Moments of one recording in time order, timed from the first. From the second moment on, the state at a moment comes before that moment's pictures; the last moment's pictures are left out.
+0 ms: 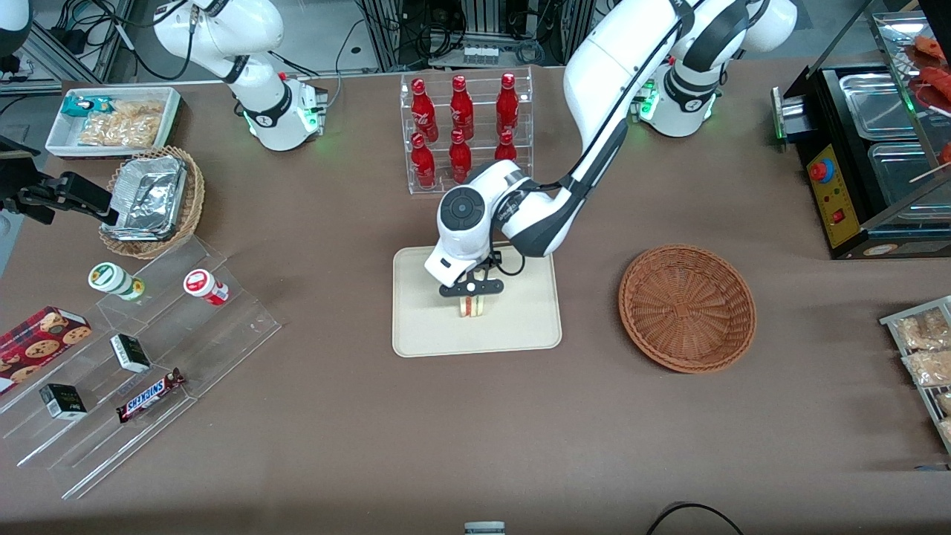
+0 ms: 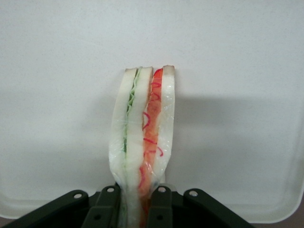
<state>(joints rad) -0.73 0.79 -0.15 -1.42 0.02 2.14 -0.93</state>
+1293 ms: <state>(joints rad) -0.57 0.56 -0.02 -1.40 0.04 1.85 -0.87</state>
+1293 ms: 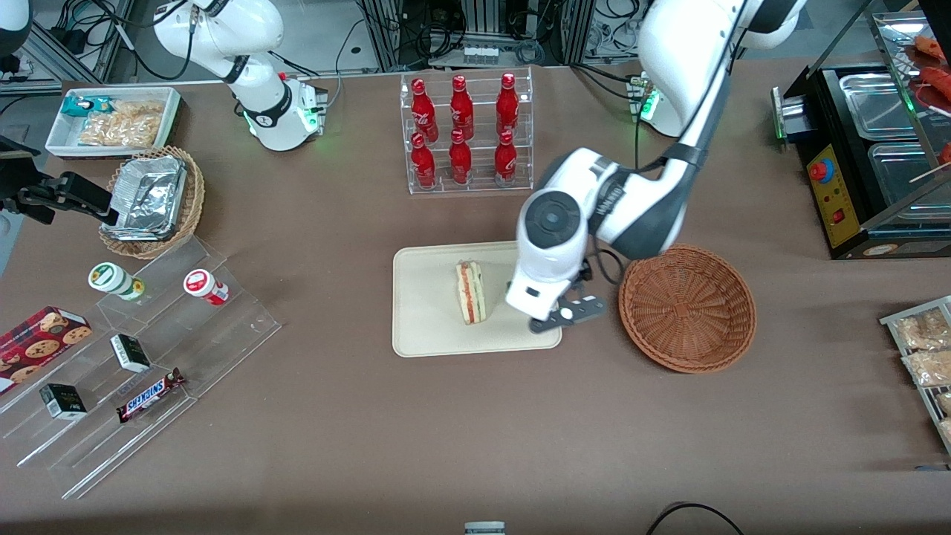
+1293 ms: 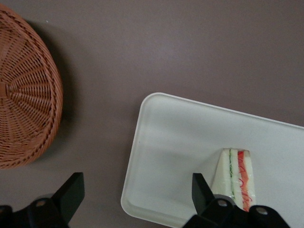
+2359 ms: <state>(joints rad) -0.09 0.09 -0.18 -1.78 0.05 1.71 -0.31</state>
